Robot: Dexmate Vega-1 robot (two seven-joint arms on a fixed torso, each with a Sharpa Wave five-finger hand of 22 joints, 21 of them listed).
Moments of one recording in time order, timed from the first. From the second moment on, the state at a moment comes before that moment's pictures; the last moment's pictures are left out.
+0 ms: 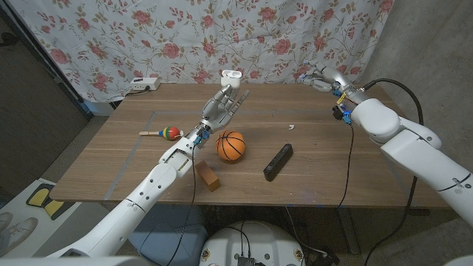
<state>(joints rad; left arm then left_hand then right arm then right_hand) 1.01 0.49 0.37 -1.74 -1.43 -0.04 -0.37 1.36 0.10 0.12 -0.16 0.37 0.75 -0.16 0.81 0.34 0.96 -0.19 0.44 0.33 1.01 -0.20 0.28 0.25 0.41 0.02 0.34 0.20 -1.07 -0.86 -0.16 -2.19 0.11 -0.31 -0.11 0.97 0.15 0.19 -0.10 0.23 0.00 -0.09 0.19 0.20 0.45 -0.19 0.48 0.54 0.18 -0.04 0.33 0.45 0.29 0.09 0.21 0.18</state>
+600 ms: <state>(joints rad) 1.01 0.48 0.37 -1.72 -1.43 -0.05 -0.37 1.37 0.10 0.12 -0.16 0.37 0.75 -0.16 0.81 0.34 0.96 -0.19 0.44 0.33 1.01 -0.20 0.28 0.25 0.41 0.01 0.34 0.20 -1.04 -0.88 -0.17 -2.26 0.09 -0.31 -0.12 0.96 0.15 0.18 -0.11 0.23 -0.02 -0.09 0.19 0.20 0.45 -0.19 0.48 0.54 0.18 -0.04 0.33 0.45 0.28 0.09 0.21 0.18</state>
